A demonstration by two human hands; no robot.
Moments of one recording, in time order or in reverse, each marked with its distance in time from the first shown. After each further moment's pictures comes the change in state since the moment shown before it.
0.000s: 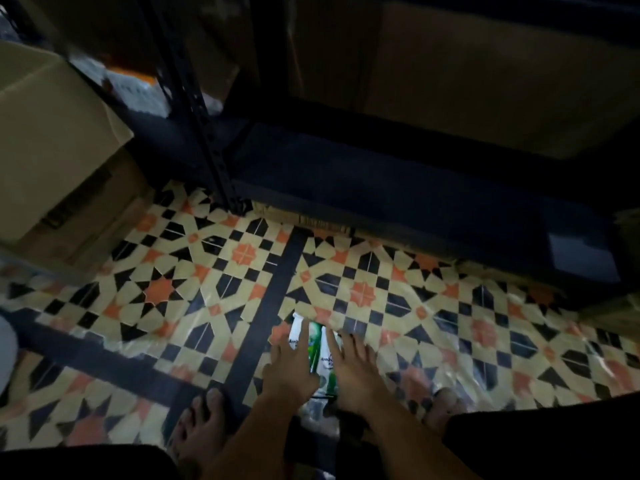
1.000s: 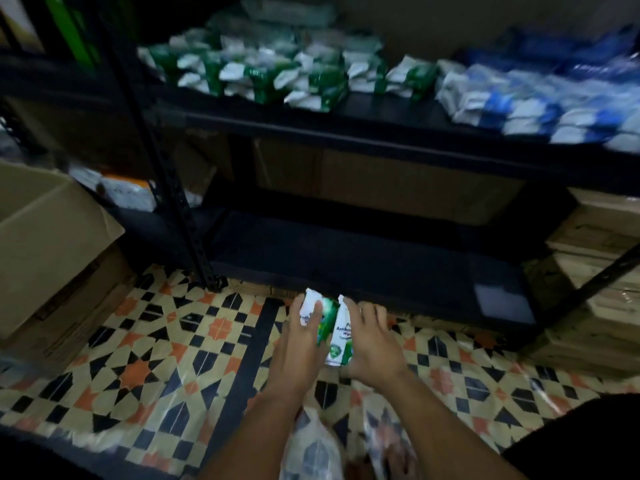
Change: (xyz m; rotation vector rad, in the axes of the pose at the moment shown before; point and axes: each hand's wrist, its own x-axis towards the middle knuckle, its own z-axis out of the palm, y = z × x) left_hand -0.030 0.119 -0.123 -0.026 0.477 0.437; right_hand -0.052 0.031 -0.171 0.043 0.603 0.018
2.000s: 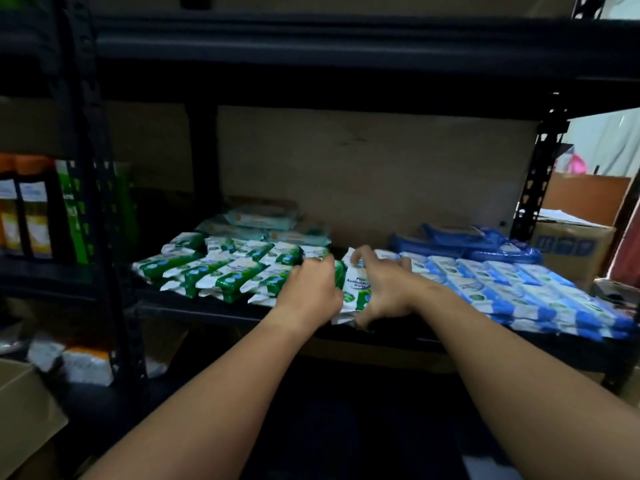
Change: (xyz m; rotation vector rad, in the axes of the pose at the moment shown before) left_hand 0.185 0.215 -0.273 0.152 0.388 0.386; right_hand 0.132 -0.003 -0.382 -0.172 0.148 -0.033
